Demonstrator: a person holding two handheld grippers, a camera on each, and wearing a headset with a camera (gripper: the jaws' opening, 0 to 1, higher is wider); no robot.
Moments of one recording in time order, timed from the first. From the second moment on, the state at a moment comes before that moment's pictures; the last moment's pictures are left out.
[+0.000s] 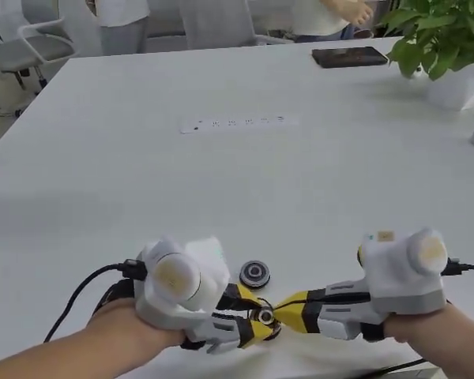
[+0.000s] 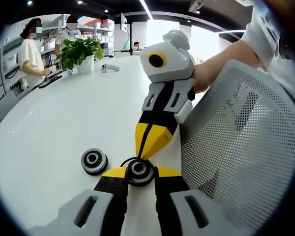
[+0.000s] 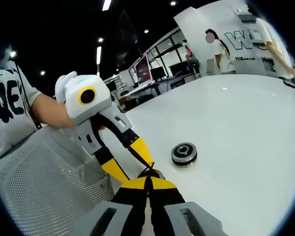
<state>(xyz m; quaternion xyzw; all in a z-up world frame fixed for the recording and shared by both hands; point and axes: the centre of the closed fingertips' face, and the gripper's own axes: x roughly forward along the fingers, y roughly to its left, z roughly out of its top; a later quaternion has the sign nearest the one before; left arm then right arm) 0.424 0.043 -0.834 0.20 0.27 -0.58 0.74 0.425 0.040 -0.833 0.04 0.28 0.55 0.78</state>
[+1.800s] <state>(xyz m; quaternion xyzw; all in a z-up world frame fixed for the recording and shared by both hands) 0.416 0.128 -0.773 0.15 0.25 -0.52 0.80 0.440 0.079 -0.806 0.00 0.28 0.61 0.74</state>
